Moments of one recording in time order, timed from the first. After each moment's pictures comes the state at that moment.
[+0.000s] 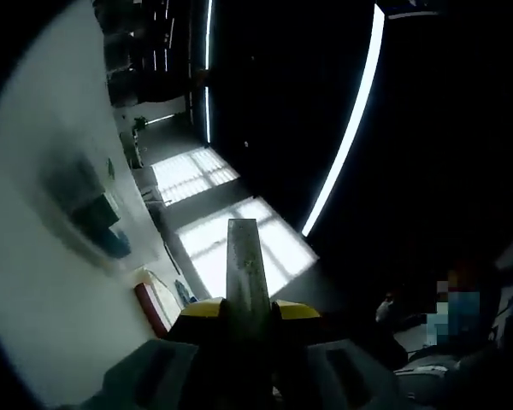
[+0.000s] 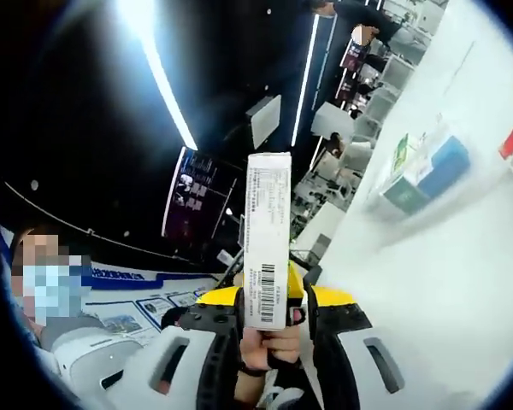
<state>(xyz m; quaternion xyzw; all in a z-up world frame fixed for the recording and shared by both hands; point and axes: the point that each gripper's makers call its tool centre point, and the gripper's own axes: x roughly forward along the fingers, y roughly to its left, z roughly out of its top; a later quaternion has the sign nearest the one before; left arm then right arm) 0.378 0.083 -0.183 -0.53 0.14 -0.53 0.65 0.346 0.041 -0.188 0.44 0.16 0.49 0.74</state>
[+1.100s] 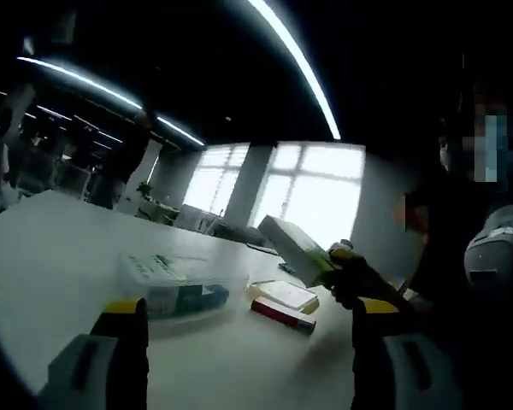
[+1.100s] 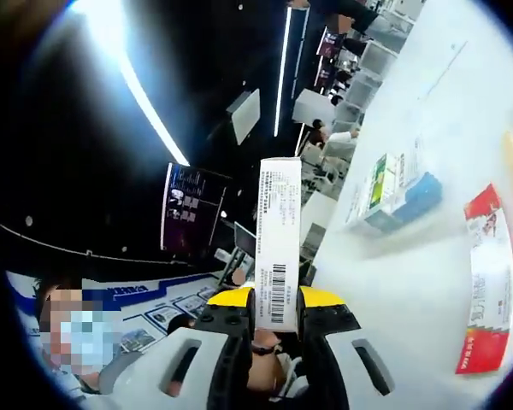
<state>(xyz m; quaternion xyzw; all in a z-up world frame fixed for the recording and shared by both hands) 0.411 0.147 -0.197 -0.13 0.06 -0.48 0.86 0.374 -0.025 -0.167 0.46 0.24 0.46 0.72</state>
